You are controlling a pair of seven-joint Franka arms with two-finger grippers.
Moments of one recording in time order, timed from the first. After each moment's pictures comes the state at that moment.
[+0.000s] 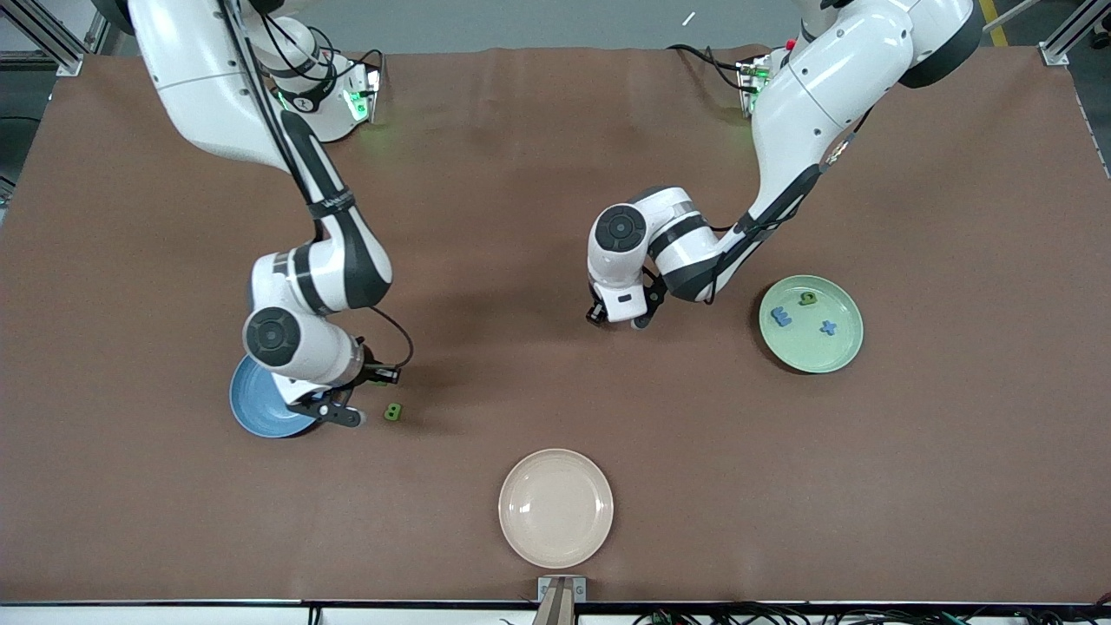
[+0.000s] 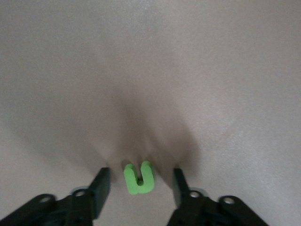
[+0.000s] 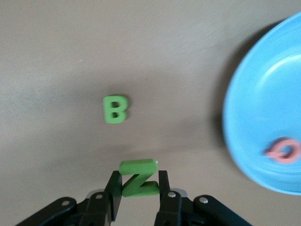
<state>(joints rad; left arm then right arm) -0.17 0.79 -0.64 -1.79 0.57 2.34 -2.13 0.33 0.60 -0.09 -1.65 0.13 2.14 0.40</state>
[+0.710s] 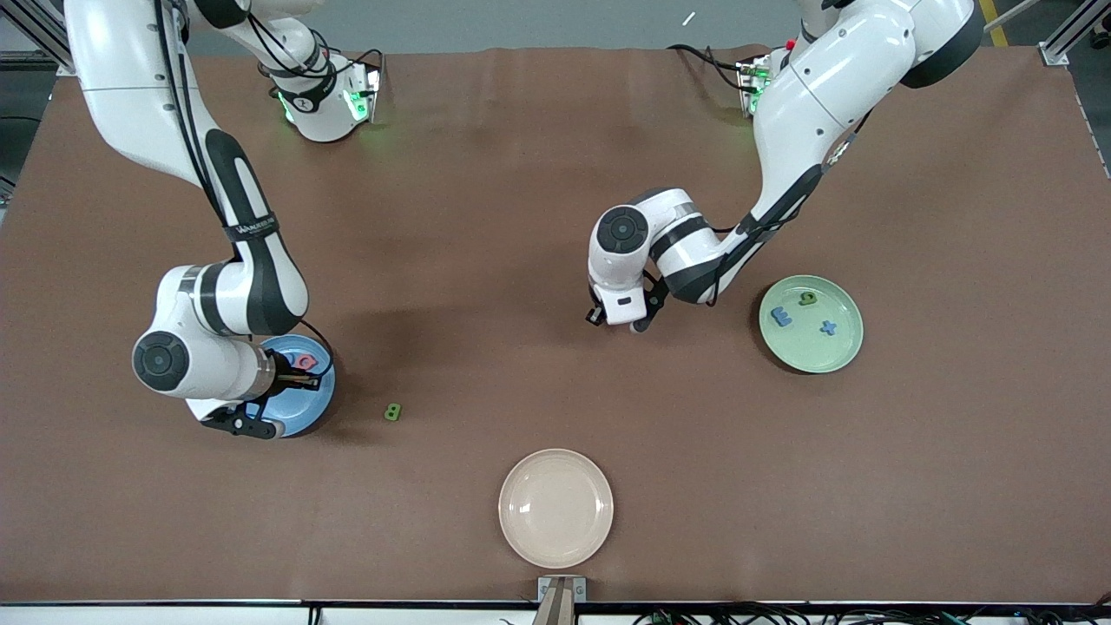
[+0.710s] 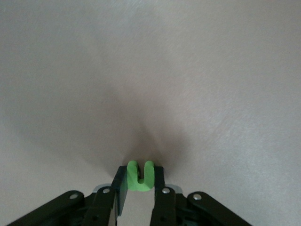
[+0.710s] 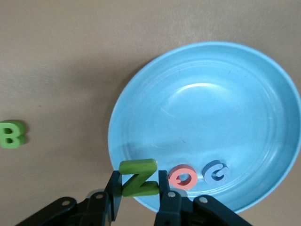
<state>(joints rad) -0.15 0.79 -0.64 -1.78 0.57 2.34 -2.05 0.19 0.62 -0.11 -1.67 0.12 2.12 0.23</state>
